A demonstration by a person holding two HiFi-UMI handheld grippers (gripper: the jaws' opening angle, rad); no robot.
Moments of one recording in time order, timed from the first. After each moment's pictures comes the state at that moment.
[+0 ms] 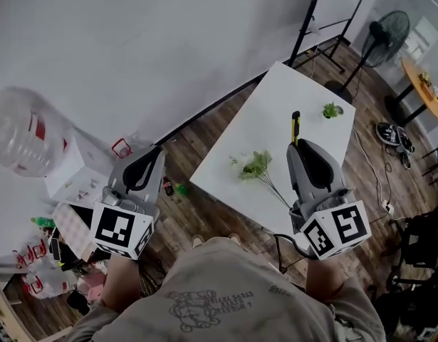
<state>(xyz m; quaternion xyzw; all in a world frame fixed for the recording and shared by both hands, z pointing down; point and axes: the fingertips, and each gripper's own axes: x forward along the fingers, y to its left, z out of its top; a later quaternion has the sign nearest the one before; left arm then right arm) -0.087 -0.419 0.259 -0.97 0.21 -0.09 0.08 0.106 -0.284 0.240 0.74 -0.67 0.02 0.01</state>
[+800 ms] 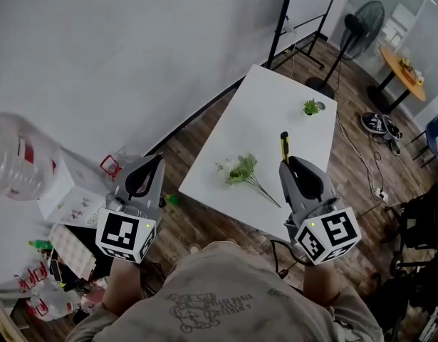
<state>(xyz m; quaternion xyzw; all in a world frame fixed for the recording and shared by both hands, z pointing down) -0.053 -0.410 0.271 -0.98 0.16 -0.09 0.08 0.121 -0.247 0.268 0.77 -0.63 0.06 0.04</state>
